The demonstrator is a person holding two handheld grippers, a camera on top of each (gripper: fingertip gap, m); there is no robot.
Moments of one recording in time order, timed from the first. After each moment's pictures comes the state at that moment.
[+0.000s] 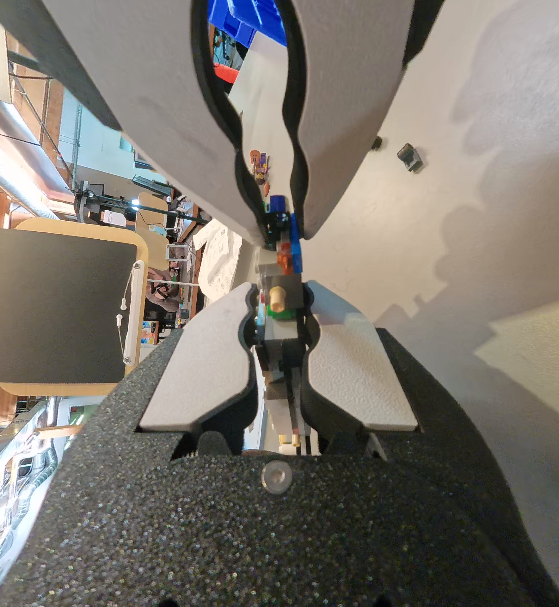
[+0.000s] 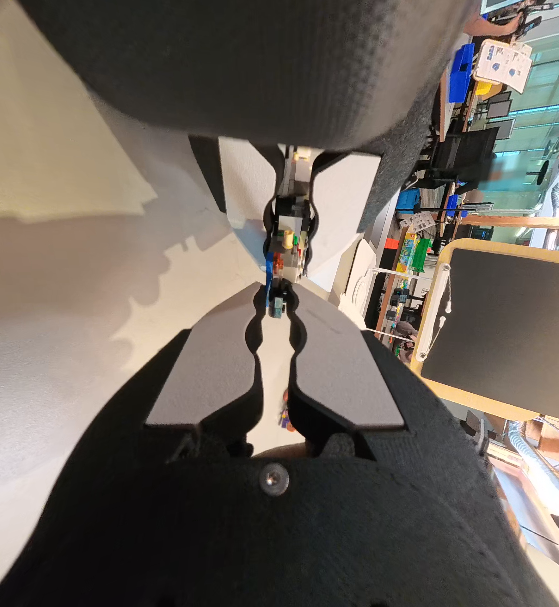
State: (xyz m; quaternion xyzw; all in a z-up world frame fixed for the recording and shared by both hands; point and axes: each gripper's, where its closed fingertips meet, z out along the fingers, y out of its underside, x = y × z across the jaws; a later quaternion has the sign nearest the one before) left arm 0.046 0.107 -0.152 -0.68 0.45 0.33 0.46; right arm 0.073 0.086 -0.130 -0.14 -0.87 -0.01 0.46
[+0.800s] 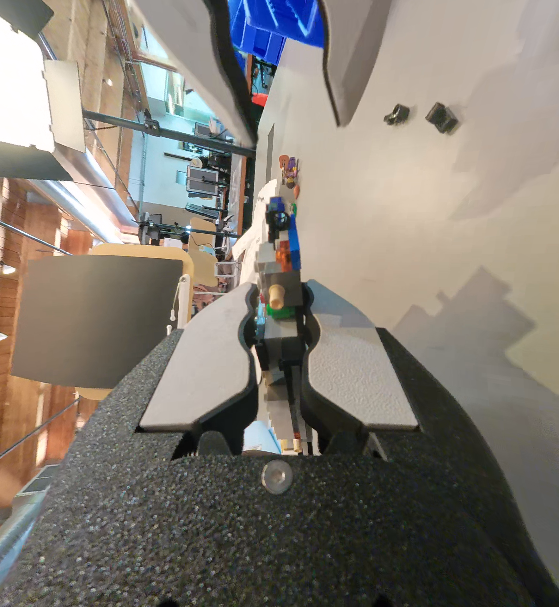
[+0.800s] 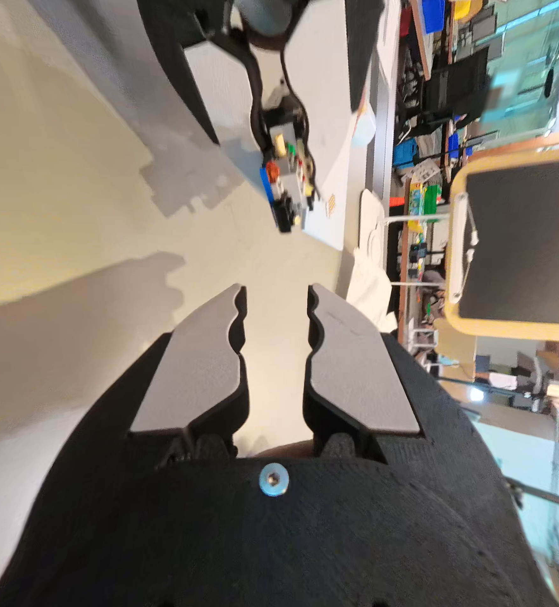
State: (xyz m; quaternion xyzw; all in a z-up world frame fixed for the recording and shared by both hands) left arm 0.032 0.111 -0.147 -0.62 0.48 0.39 0.49; right arm 0.096 0.123 -0.138 -0.25 -0.84 0.03 0.49
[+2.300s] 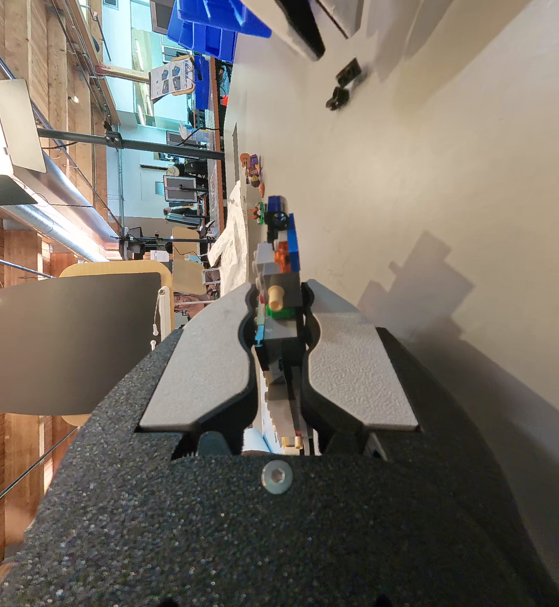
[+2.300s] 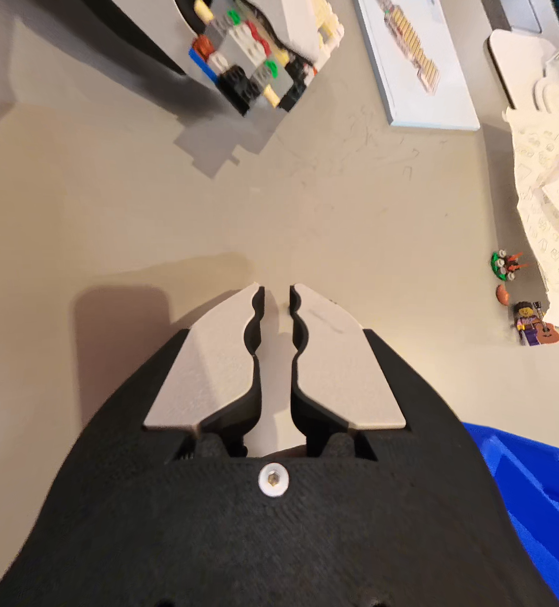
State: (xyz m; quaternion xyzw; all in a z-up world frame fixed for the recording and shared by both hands) left arm 0.031 0.112 -0.174 -0.61 0.52 0.39 0.45; right arm 0.134 0.155 -0.200 -0.46 -0.79 0.21 0.33
